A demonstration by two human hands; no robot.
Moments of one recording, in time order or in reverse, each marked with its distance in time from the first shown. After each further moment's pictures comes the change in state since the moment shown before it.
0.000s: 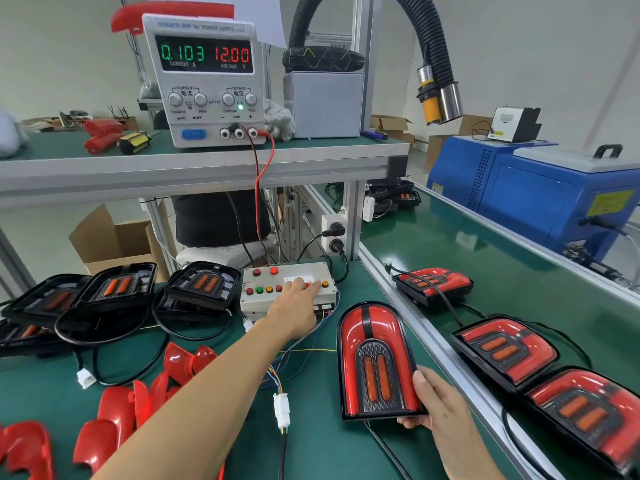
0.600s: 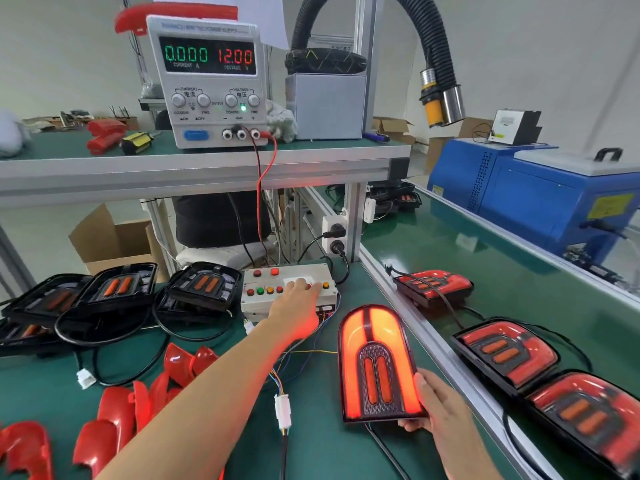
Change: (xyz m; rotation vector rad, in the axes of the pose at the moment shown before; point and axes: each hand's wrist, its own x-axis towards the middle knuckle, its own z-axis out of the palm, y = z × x) left_hand 0.000 0.002 -0.001 0.043 0.023 -0.009; right_hand 0.000 -0.001 0.000 -0.046 0.028 0.007
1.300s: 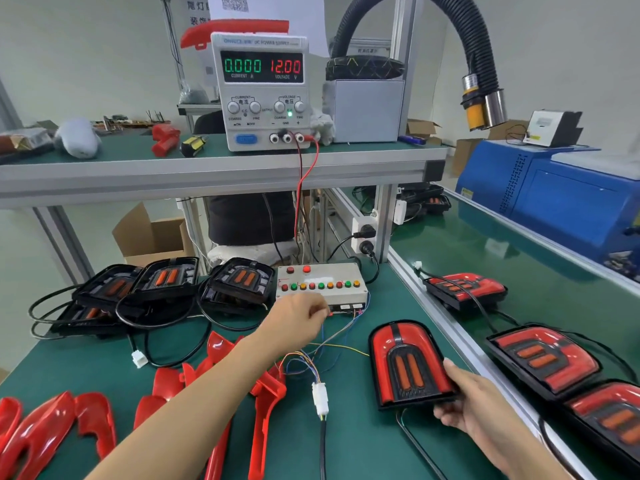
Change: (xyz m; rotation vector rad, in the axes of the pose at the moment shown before) left_hand -0.082 -0.037 -0.039 -0.387 0.146 0.076; right_hand 0.014 -0.026 -0.003 0.103 -0.066 0.318
